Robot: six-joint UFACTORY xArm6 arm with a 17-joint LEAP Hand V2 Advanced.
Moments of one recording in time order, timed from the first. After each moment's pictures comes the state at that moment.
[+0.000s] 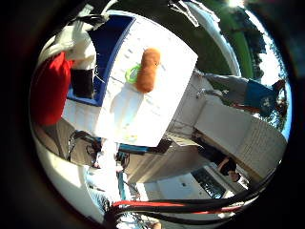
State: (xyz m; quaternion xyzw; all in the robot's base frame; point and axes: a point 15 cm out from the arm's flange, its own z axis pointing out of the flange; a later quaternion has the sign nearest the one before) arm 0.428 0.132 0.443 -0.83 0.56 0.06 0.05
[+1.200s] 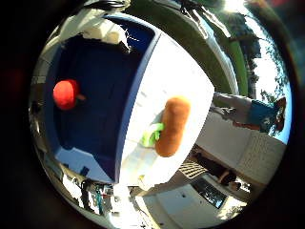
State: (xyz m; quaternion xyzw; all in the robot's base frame) arm 0.504 0.168 0.300 -0.84 0.54 0.08 -0.01
